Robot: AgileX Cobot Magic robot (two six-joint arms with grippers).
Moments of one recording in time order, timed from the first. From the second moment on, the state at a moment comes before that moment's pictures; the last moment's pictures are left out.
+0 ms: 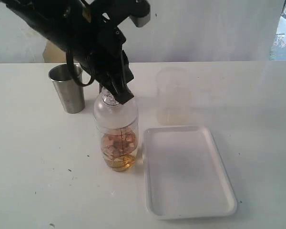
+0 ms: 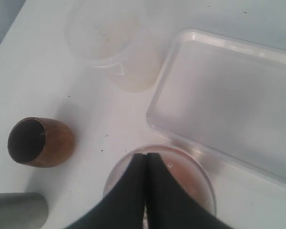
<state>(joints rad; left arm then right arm) -0.74 1.62 -1.47 -0.04 0.84 0.51 0.00 0.00 0.00 -0.10 0.34 0.24</state>
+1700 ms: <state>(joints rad) -0.74 1.47 -0.64 0.06 -0.64 0.17 0.00 0.00 0.00 -0.10 0.34 0.24</state>
